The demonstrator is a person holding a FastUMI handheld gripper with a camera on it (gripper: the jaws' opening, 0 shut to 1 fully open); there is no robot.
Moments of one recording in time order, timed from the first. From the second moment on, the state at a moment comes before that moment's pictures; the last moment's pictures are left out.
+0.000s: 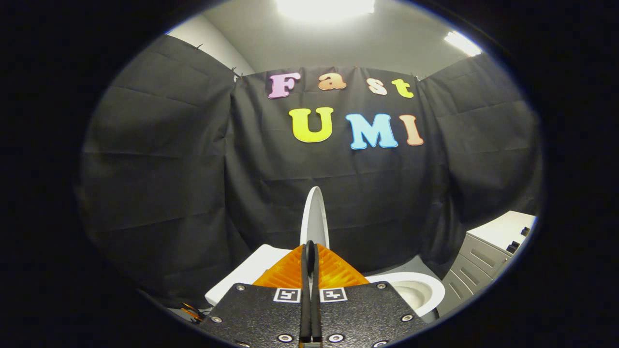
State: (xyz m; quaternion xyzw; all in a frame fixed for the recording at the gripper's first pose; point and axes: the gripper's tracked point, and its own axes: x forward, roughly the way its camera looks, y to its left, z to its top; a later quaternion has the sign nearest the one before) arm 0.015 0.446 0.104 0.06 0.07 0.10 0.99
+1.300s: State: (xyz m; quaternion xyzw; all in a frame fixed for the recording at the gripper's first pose) arm 0.013 0.523 0.089 0.06 0.10 0.22 0.97
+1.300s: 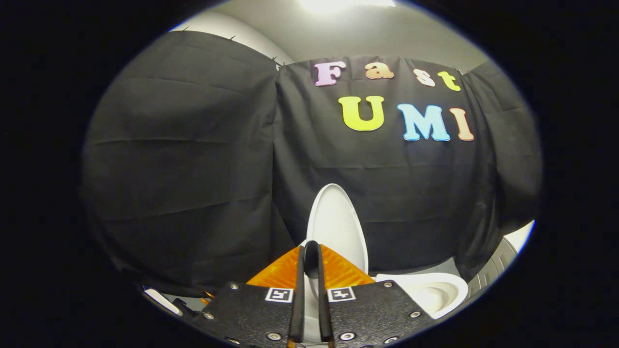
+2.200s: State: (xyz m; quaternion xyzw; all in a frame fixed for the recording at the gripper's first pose) arm 0.032 0.281 0.164 0.01 0.01 0.11 0.99
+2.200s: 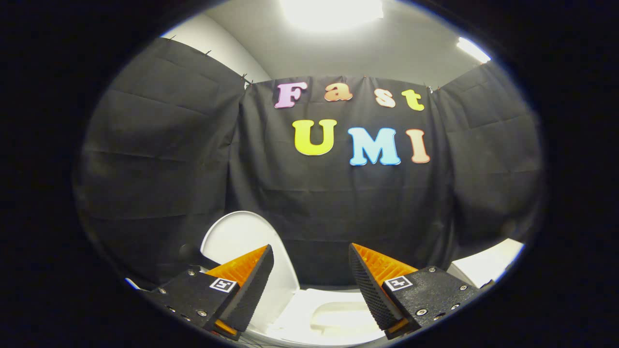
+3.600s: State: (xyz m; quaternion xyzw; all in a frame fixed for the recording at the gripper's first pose) arm 0.002 0.042 0.108 0.00 -0.05 -0.04 1.00
